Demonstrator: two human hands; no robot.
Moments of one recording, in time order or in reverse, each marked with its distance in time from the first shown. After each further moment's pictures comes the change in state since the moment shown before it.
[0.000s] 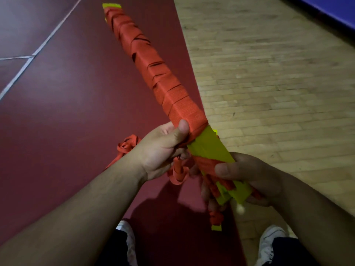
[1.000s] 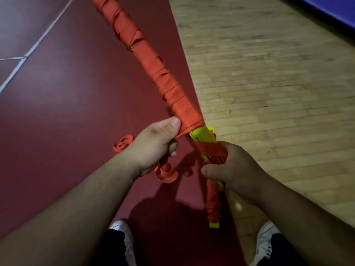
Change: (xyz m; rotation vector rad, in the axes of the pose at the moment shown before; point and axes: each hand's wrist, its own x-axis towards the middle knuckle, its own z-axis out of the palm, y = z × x) left_hand 0.005 0.002 0.000 0.267 0.119 -0.006; right_hand 0.016 0.019 0.003 -0.433 0.629 -0.176
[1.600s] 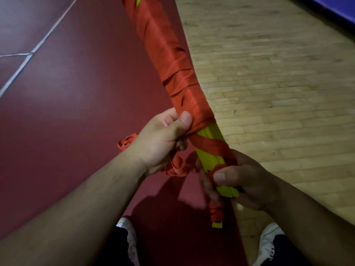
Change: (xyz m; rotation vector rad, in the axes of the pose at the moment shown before) left_hand 0.001 0.001 -0.005 -0.100 -0.003 0.189; right_hand -0.005 -0.004 0.001 0.522 -0.514 0.017
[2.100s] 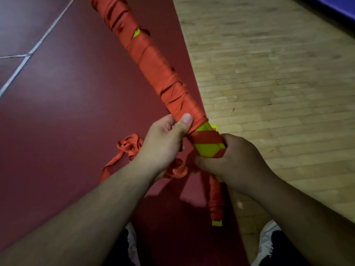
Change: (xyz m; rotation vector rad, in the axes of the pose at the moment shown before) left_hand -0.004 -0.005 0.026 0.218 0.326 -0.026; right_hand 0.011 -0.012 0.009 -0.975 0.740 0.136
